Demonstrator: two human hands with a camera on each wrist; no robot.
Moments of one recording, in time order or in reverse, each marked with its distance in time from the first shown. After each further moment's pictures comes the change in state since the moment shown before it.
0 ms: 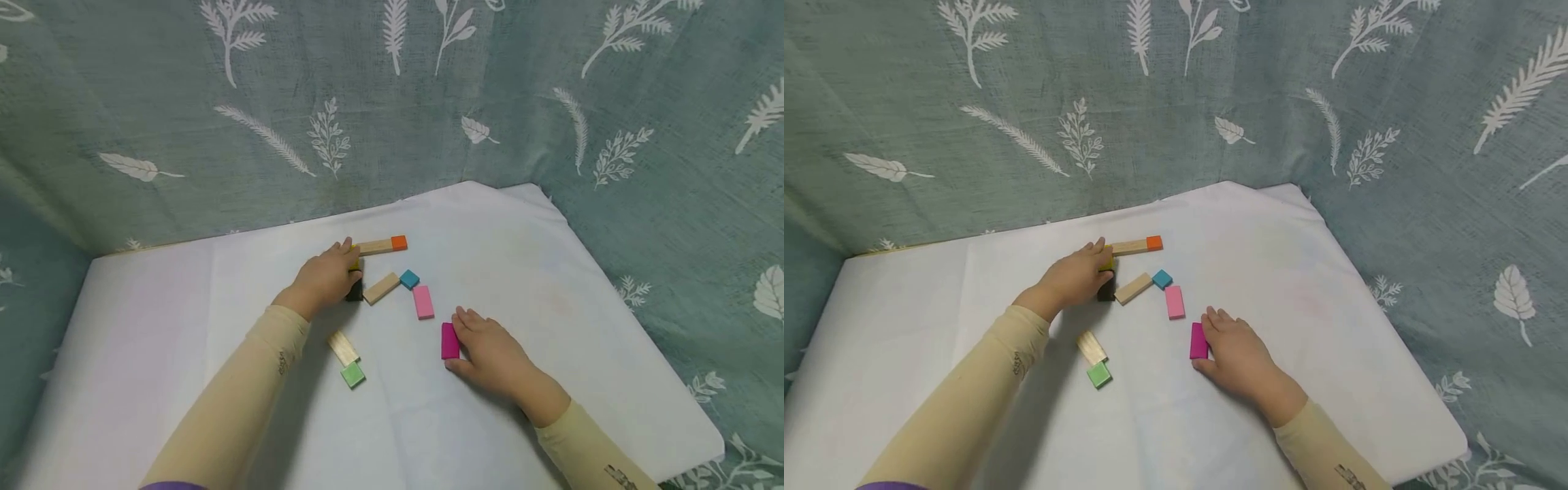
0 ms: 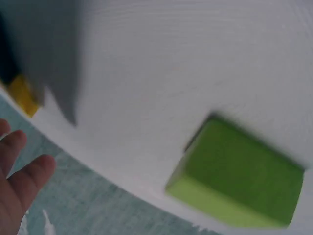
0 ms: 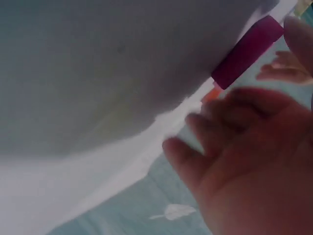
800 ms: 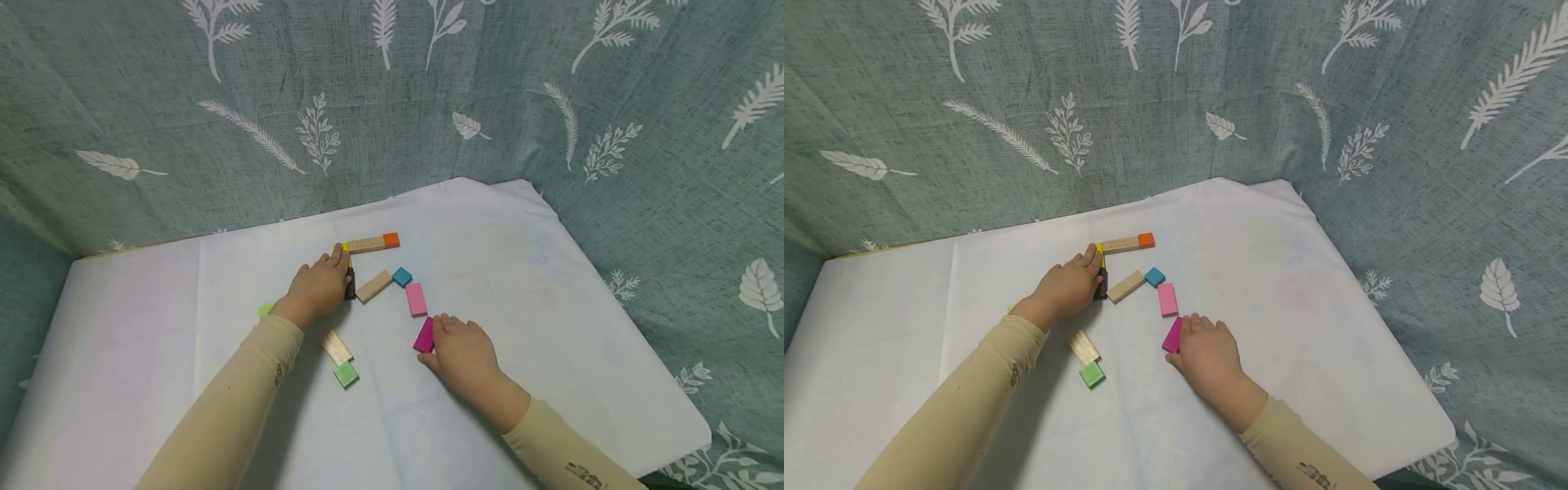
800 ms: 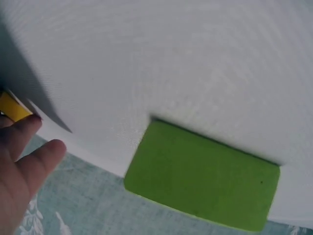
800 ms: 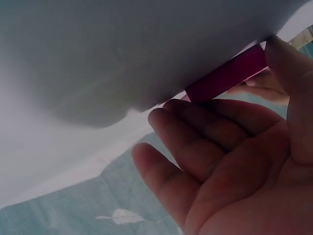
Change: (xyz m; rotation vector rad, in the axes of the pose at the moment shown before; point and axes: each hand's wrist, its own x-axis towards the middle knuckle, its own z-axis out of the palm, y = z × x) left_hand 0.006 -0.004 0.026 0.144 -0.037 0.002; right_hand 0.013 -0.040 0.008 -0.217 0.044 0.110
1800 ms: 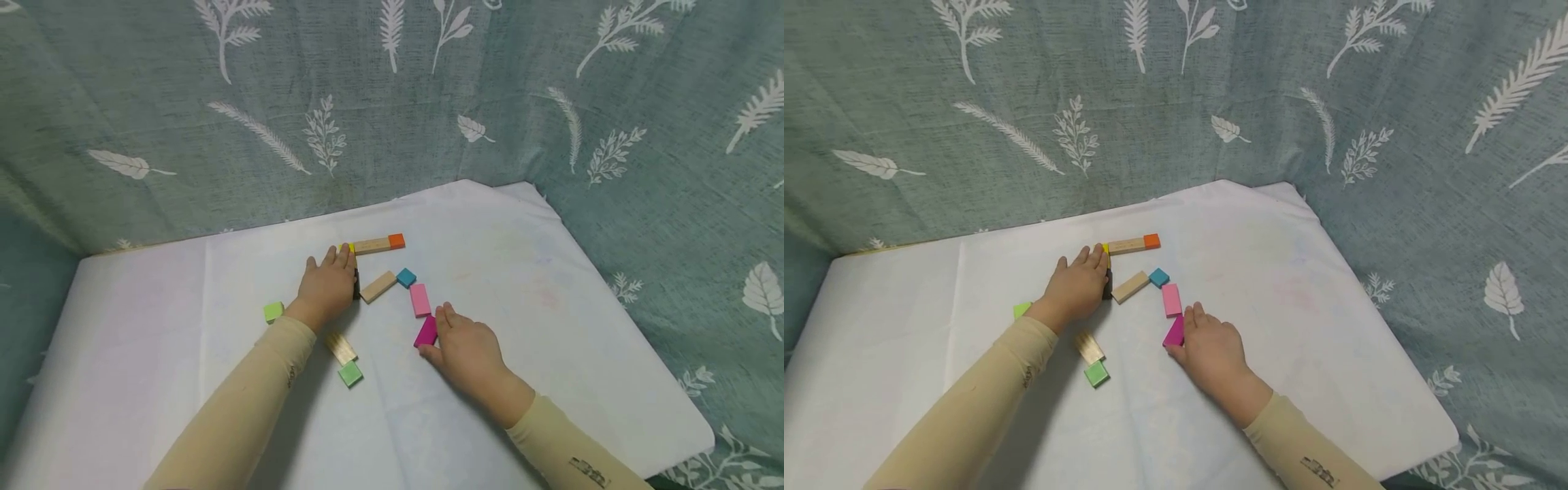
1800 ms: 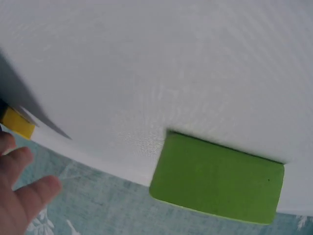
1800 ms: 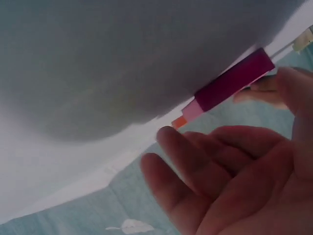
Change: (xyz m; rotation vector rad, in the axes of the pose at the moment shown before) left_hand -0.004 0.007 0.001 0.110 0.049 -0.018; right_hand 0.005 -0.001 -0.004 -0.002 0.044 0.002
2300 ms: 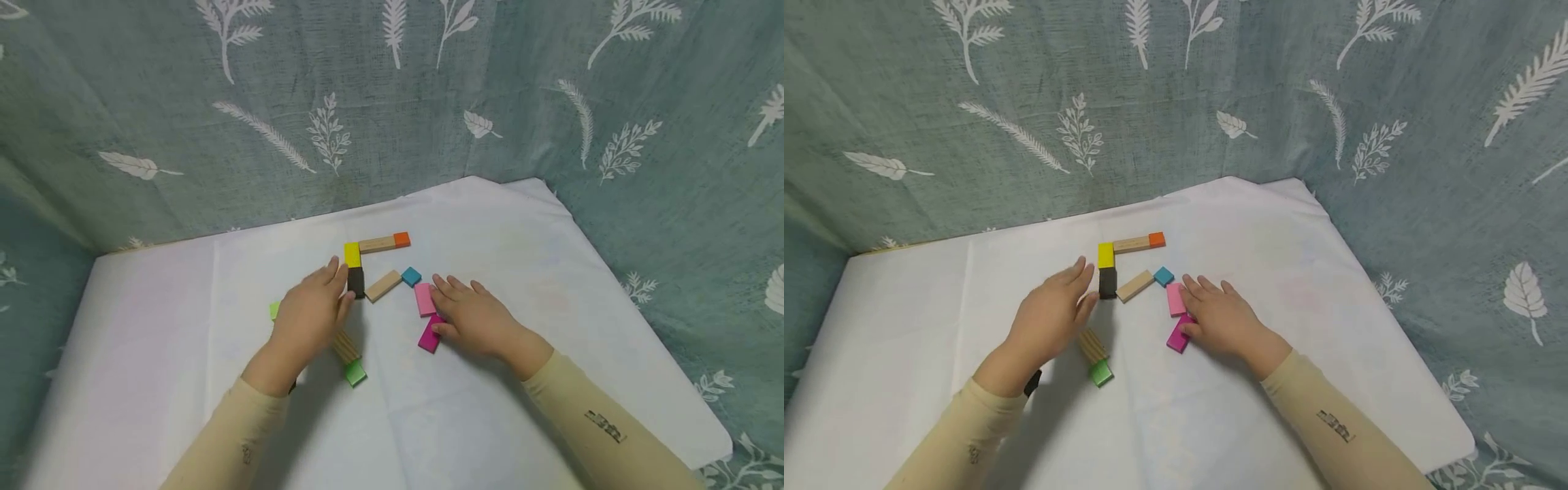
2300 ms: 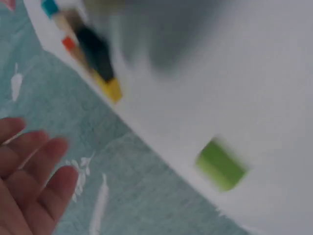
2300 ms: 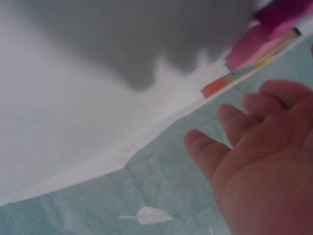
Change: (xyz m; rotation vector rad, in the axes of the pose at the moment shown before) left_hand -0.085 0.022 -0.032 -0.222 0.294 -0.047; right_hand 0.039 0.045 -0.017 0.116 -0.212 -0.217
